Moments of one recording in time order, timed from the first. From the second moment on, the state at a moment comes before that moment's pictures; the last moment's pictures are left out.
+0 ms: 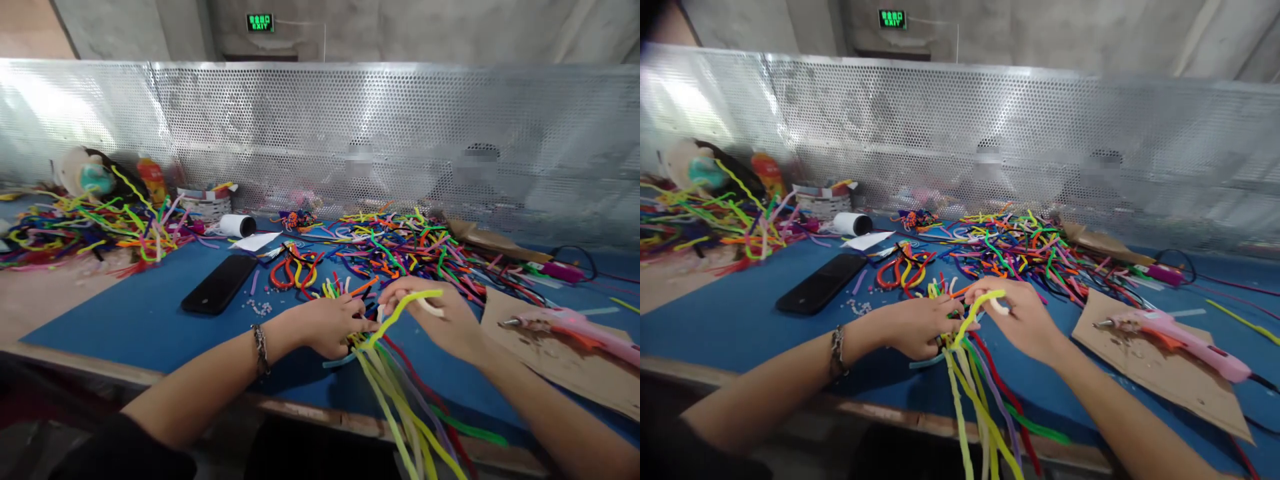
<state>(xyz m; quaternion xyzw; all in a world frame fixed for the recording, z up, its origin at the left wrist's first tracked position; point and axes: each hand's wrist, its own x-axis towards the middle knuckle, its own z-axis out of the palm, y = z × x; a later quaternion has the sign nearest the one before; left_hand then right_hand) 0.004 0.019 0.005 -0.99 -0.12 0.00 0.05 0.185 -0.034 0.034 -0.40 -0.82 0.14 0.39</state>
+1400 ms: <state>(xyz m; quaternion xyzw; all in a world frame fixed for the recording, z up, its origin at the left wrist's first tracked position) 0.004 0.023 0.008 -0.98 -0.12 -0.09 -0.16 0.211 -0.013 -0.017 -0.46 -0.84 0.16 0.24</state>
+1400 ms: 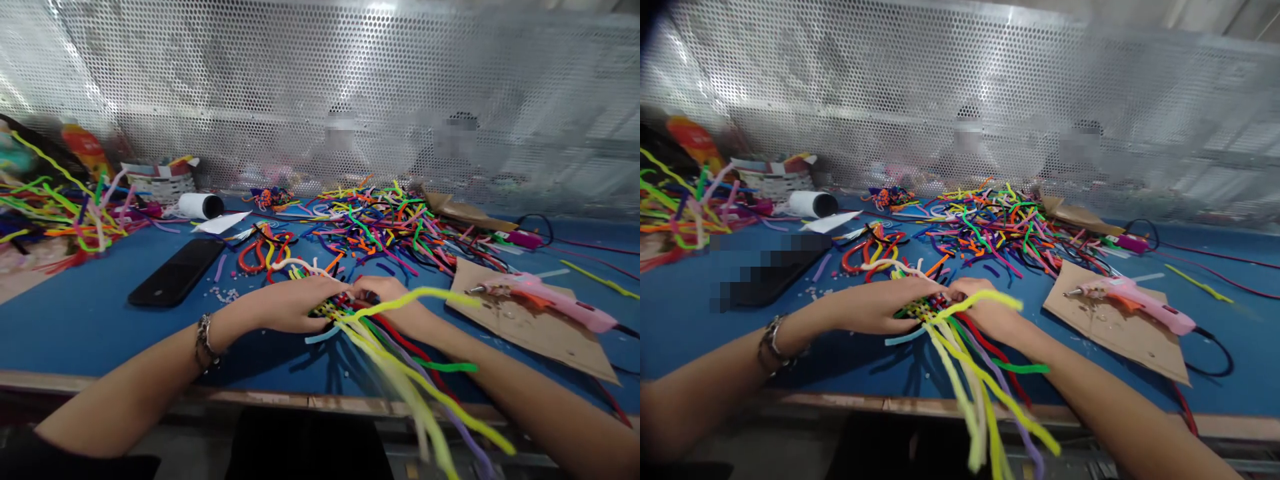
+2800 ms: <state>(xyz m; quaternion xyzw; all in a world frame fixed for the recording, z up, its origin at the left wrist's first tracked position) 0.011 0.029 0.001 -0.98 -0.15 -0.04 -0.12 0.204 -0.009 -0.015 -0.52 -0.77 0.27 0.25</state>
